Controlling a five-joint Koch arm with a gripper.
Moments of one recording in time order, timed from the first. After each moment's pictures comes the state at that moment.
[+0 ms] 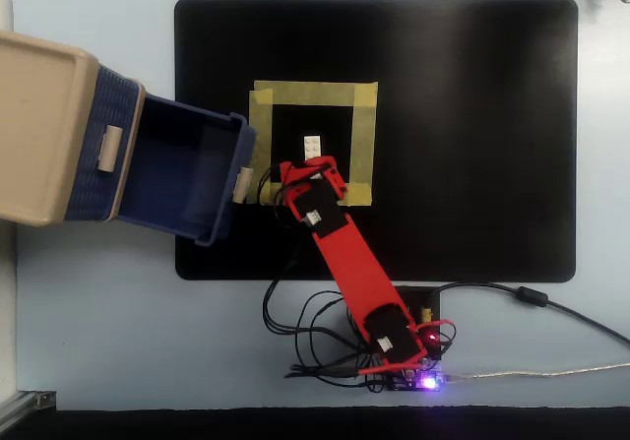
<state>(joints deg) -31.5 88.2 81.6 76.7 -110.5</state>
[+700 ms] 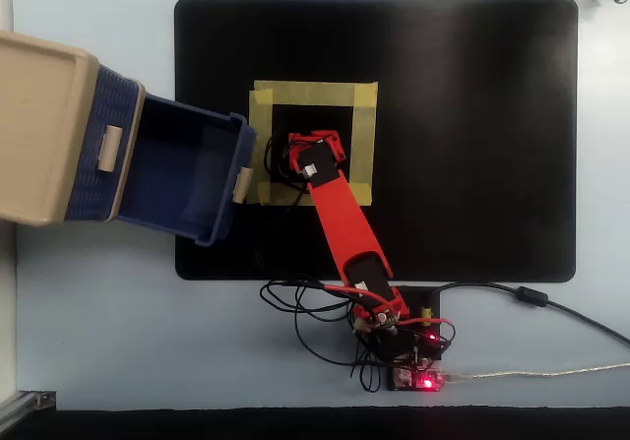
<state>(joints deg) -25.9 71.2 81.1 61.1 -110.6</state>
